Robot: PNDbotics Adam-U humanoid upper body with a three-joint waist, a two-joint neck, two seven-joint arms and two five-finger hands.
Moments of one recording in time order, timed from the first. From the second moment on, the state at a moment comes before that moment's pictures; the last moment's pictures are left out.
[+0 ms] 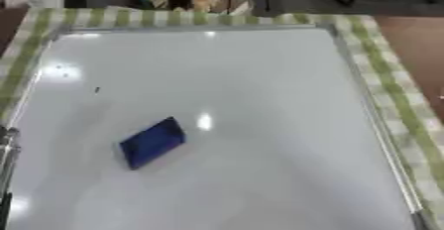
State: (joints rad) left arm -0.51 0.33 -0.03 -1.98 -0.32 -0.25 0.36; right arm -0.59 -0.41 0.02 -1.99 0.53 -0.09 -0.68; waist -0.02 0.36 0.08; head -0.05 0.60
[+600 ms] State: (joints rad) left arm -0.65 0.54 -0.13 -1.98 -0.87 0.18 -0.21; right arm -0.58 -0.41 0.02 -1.99 0.53 -0.08 -0.67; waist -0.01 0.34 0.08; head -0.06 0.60
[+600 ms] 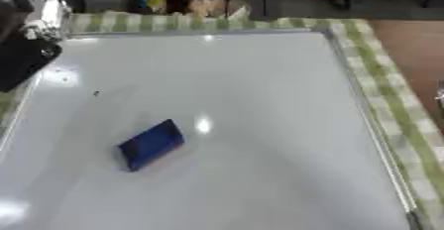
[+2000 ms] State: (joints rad) left arm -0.67 0.61 -0.37 -1.94 -0.93 0.19 -0.90; right arm -0.57 -0.41 0.03 -1.99 0.52 -0.09 -0.65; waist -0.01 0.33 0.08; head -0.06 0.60
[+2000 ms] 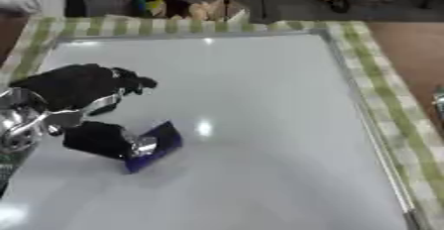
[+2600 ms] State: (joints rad) left arm -0.64 0.60 -0.40 -1.82 -0.92 0.22 -0.90; right arm -0.57 -0.41 0.04 -1.99 0.51 -0.08 -0.65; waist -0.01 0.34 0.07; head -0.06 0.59
